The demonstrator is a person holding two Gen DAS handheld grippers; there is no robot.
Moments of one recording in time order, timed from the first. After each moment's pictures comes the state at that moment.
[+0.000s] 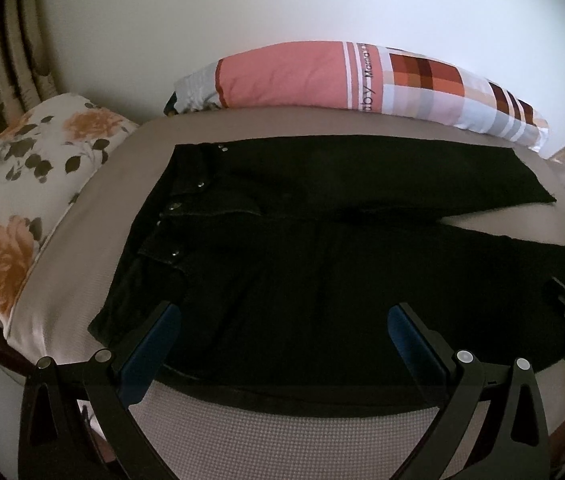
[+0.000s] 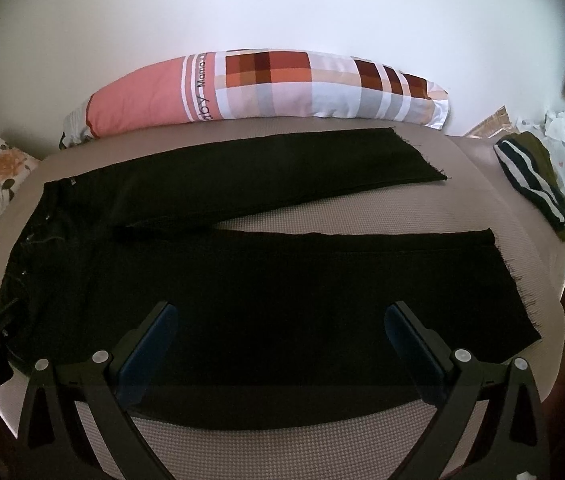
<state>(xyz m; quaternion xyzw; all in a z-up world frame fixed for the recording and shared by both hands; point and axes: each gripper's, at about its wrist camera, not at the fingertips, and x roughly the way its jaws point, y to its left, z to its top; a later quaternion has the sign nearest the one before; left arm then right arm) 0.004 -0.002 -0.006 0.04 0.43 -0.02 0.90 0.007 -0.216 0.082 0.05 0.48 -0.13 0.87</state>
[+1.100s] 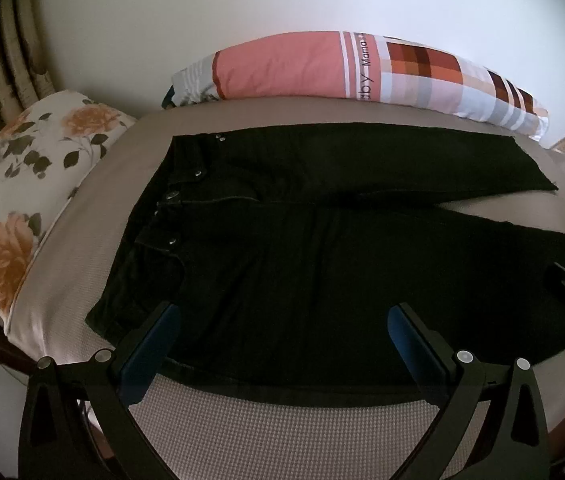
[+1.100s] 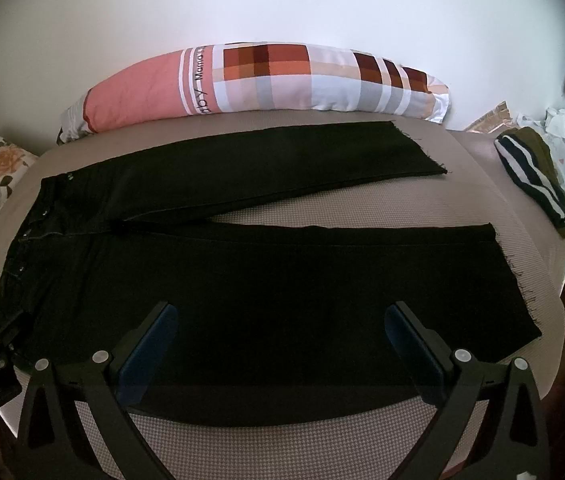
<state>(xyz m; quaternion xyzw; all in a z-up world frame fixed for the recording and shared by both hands) 0.000 -0.004 -0.015 0.05 0.44 -0.01 0.90 0.011 -0.215 0.078 0.05 0.49 -0.14 0.86</state>
